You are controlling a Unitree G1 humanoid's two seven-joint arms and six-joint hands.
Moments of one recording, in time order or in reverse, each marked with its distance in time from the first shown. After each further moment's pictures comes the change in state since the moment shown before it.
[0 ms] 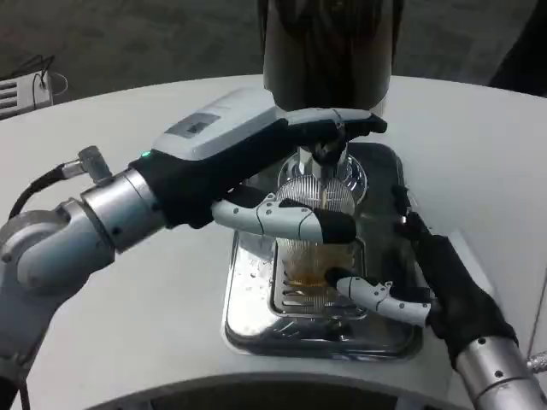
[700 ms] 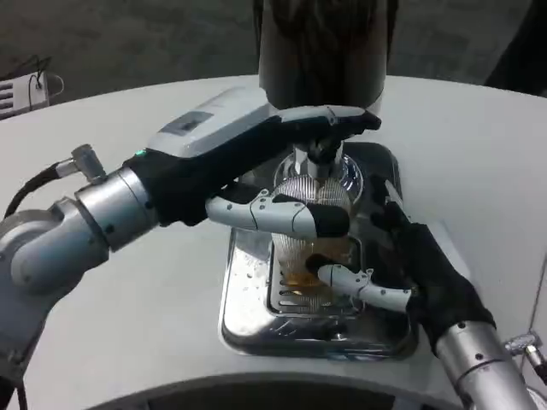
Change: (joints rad) left arm 0.002 0.004 0.016 0.012 -0.031 0.005 -0.006; right arm -0.074 -0.001 0.025 0.074 0.055 -0.014 -0.005
